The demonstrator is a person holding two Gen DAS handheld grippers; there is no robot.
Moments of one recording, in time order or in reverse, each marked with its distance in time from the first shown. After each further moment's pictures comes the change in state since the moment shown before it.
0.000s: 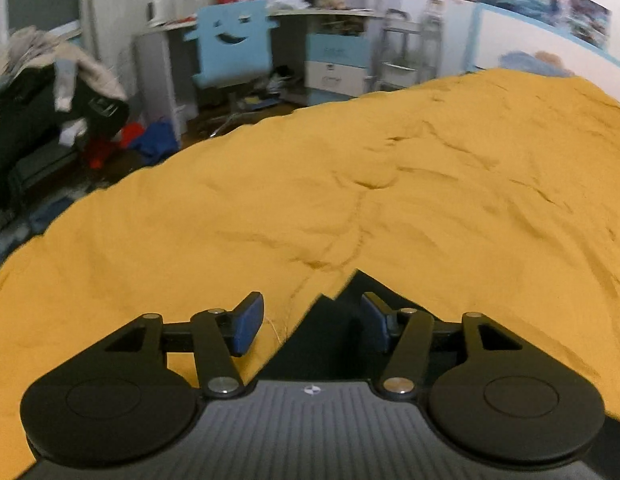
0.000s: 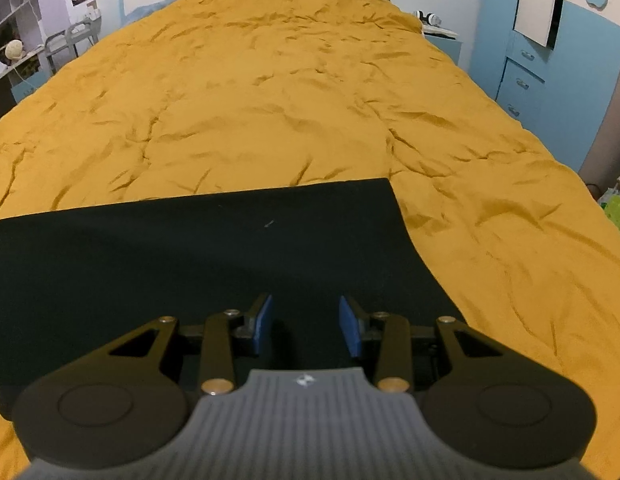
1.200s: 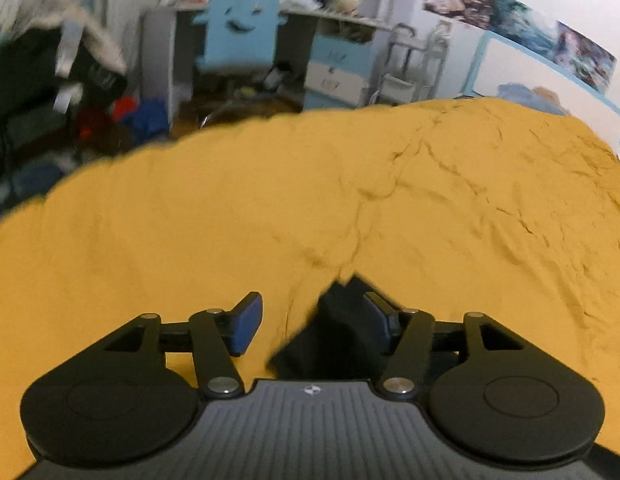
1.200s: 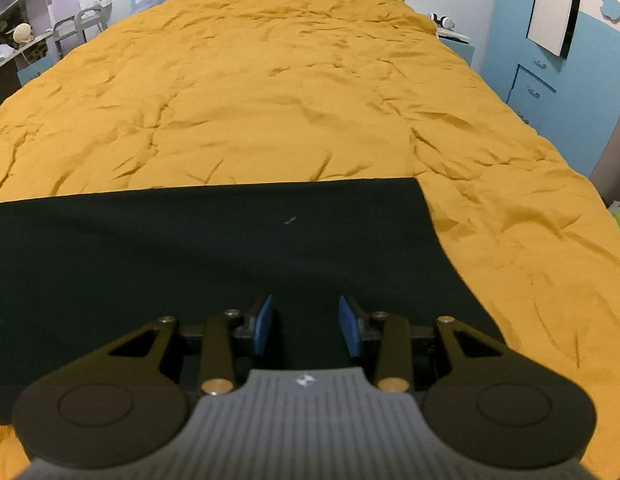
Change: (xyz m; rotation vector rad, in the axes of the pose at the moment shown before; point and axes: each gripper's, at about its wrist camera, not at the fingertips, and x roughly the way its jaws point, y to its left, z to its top) left arm -0.027 0.033 -0.006 -0.142 0.022 -0.117; right arm 0.018 0.018 -0.002 -0.035 0.000 0.028
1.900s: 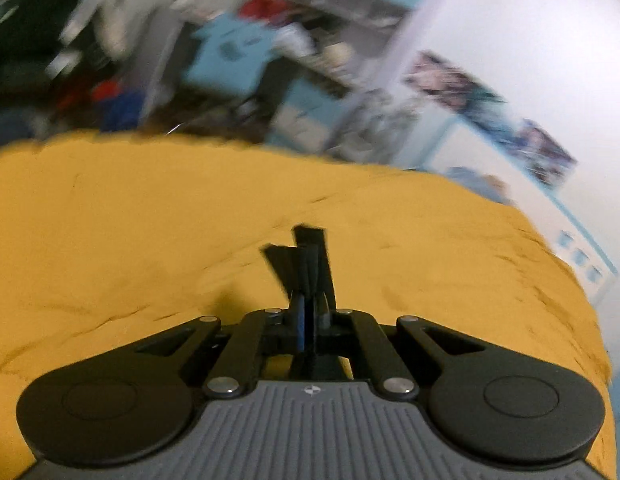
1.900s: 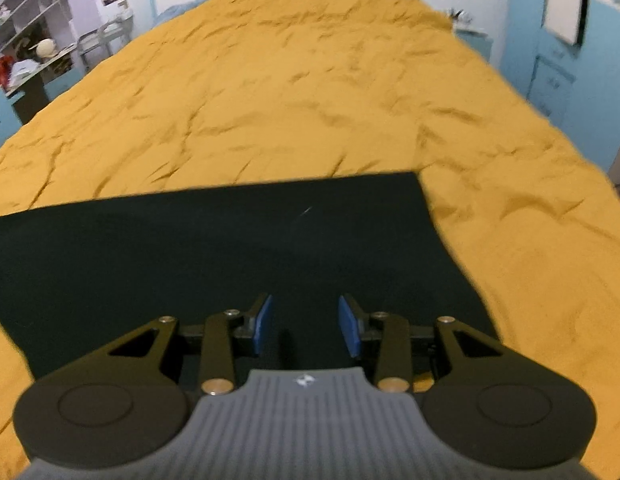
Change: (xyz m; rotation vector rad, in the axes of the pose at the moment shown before) left arm -0.092 -0.028 -0.021 -0.164 -0.177 -0.239; right arm -0.036 -0.018 -0.012 0.023 0.021 0.150
